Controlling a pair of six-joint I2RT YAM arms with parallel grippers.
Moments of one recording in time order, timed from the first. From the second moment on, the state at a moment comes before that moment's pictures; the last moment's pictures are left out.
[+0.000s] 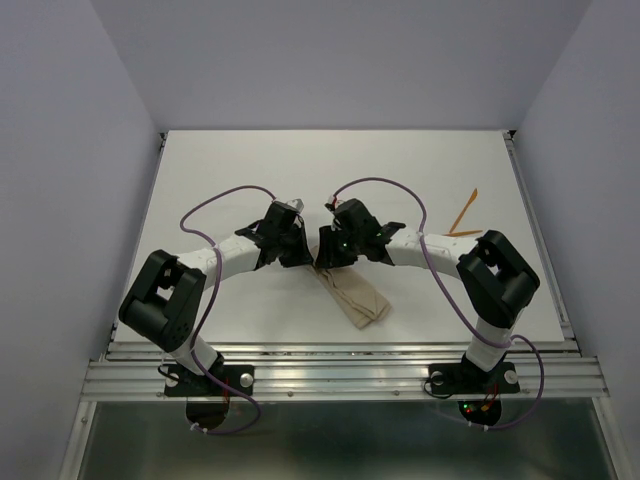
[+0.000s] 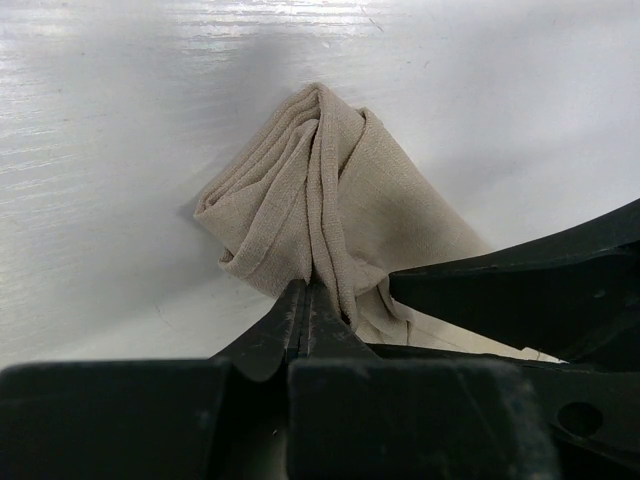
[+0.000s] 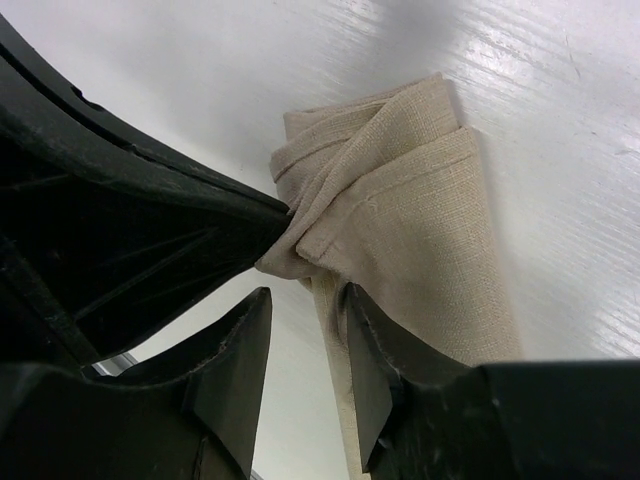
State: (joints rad) left arm -0.56 1.57 0.84 -0.17 0.17 -0.64; right arm 0.77 1.79 1.12 -0.15 -0.22 0.56
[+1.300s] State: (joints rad) left arm -0.55 1.57 0.84 -0.17 0.18 -0.63; right arm 0.77 1.79 1.19 -0.20 -0.16 0.51
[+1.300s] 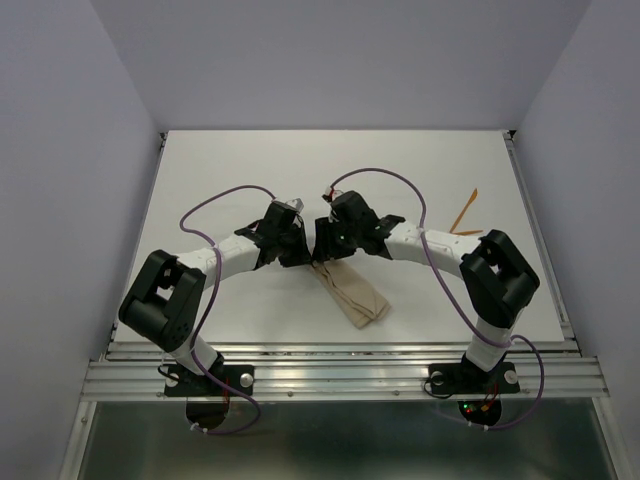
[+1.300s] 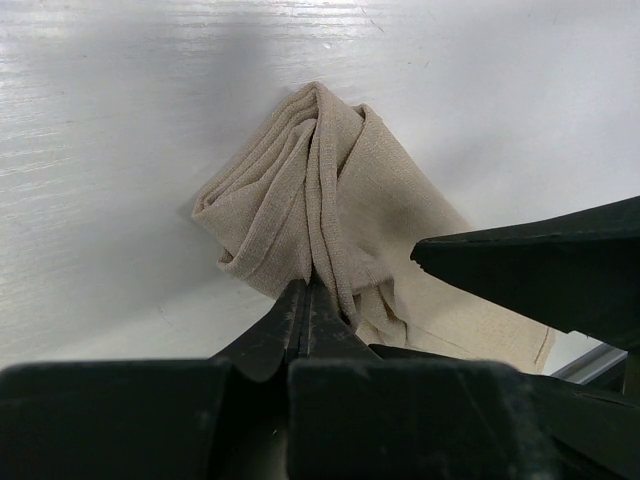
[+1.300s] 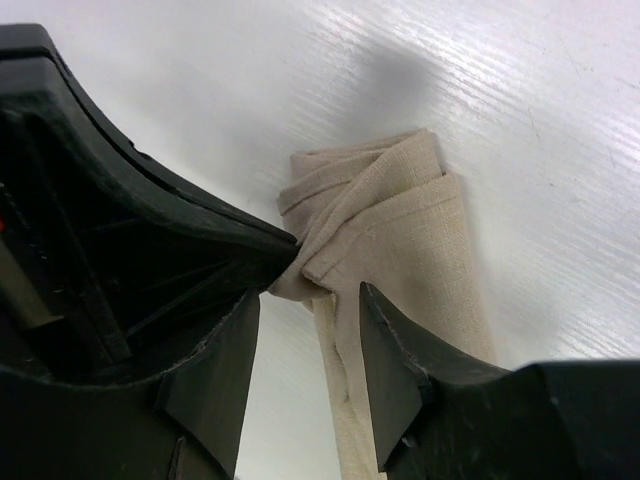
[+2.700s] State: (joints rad) left arm -0.55 1.56 0.84 -0.18 0.18 -0.63; right arm 0.77 1.91 1.20 -0.14 -0.19 0.61
